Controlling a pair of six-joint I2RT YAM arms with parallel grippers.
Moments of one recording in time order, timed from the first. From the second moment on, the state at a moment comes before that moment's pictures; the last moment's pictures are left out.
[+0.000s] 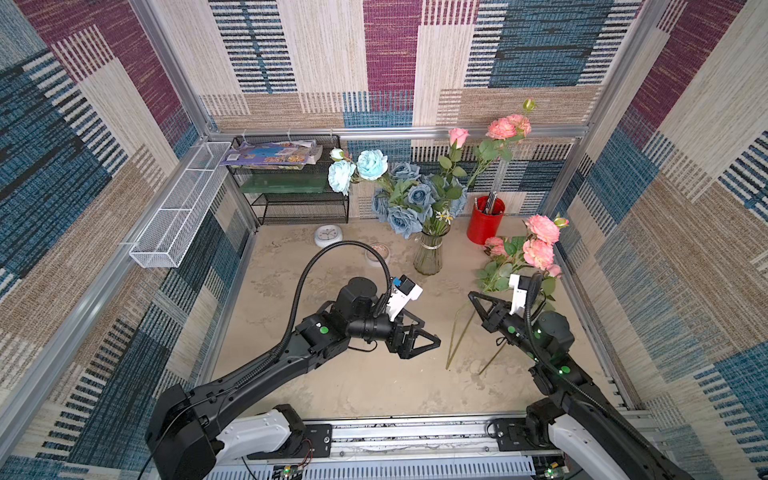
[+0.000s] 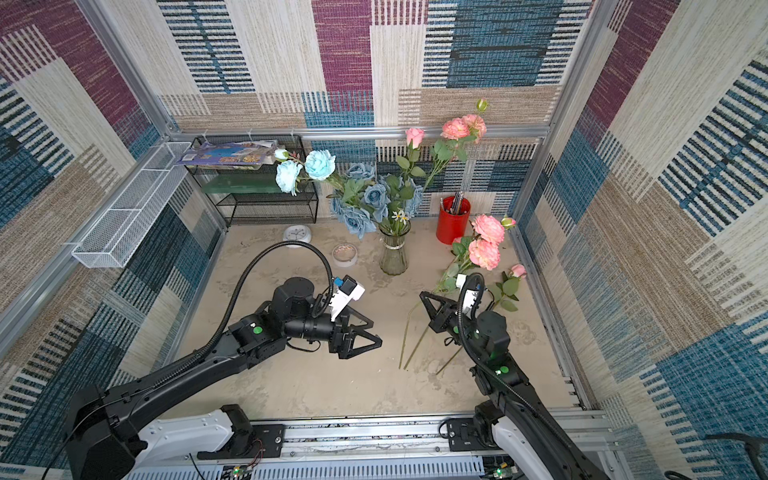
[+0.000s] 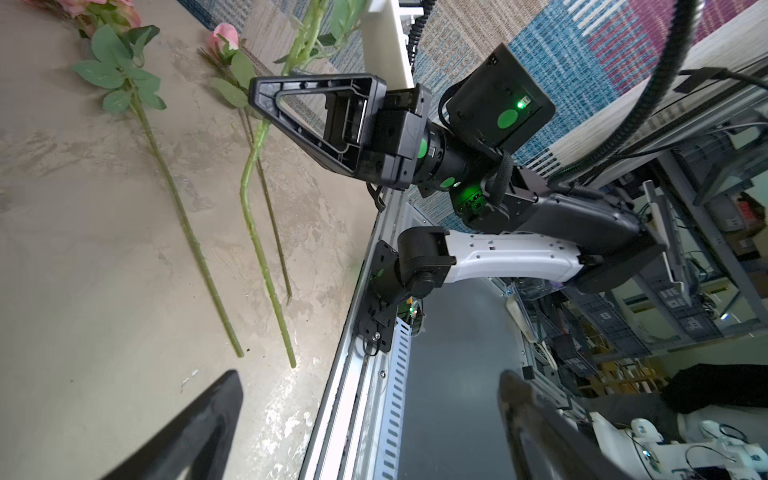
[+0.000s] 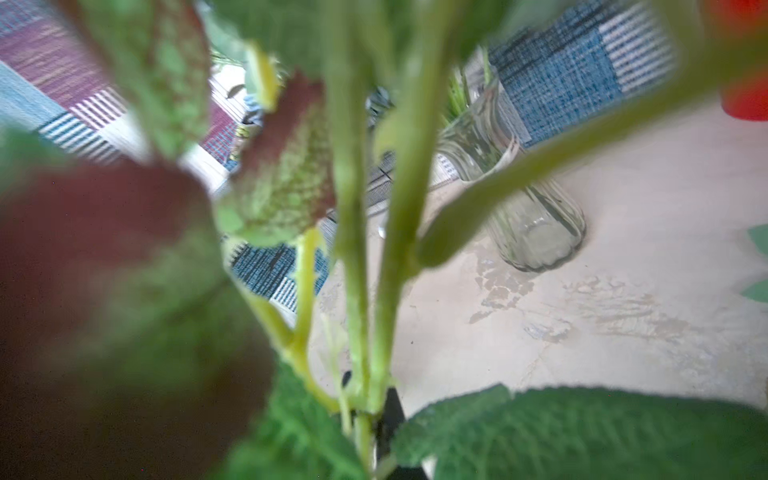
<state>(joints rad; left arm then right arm) -0.83 1.17 0.88 -0.11 0.72 -0.43 0.31 0.60 0.31 0.27 -0.38 0.72</state>
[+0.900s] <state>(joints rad) -0.85 1.34 0.96 0.27 0.92 -0.44 0.33 0.70 0.44 0.62 -0.99 1.02</state>
